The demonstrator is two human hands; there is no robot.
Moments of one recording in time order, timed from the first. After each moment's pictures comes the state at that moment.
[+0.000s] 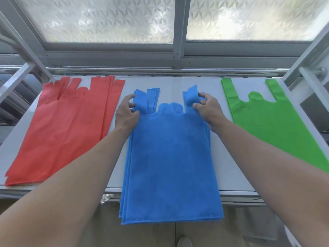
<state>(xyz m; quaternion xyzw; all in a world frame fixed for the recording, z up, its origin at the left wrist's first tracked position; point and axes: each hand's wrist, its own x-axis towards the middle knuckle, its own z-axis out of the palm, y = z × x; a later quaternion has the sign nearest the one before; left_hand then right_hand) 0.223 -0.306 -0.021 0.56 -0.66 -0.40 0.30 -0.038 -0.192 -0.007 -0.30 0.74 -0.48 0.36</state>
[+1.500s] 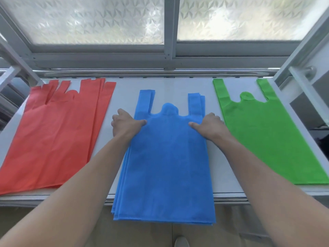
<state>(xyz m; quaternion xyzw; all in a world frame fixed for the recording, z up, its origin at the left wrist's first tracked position) 0.195 -0.279 -0.007 0.68 -0.64 -0.33 0.13 -0.041 -0.147 -0.003 -0.34 0.90 -0.11 0.23</state>
